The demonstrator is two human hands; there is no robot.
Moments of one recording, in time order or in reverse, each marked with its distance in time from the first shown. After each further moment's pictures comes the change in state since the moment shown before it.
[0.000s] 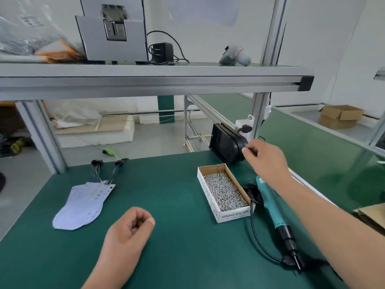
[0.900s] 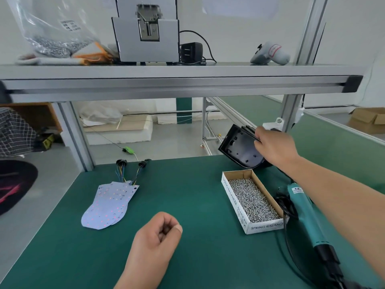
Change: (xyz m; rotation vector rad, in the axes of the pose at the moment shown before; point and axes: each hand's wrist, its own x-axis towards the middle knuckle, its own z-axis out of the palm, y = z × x) left_hand 0.001 0.004 -0.001 -0.044 -0.035 -0.022; right_hand 0.088 -0.020 0.047 -0.470 -0.127 -0.221
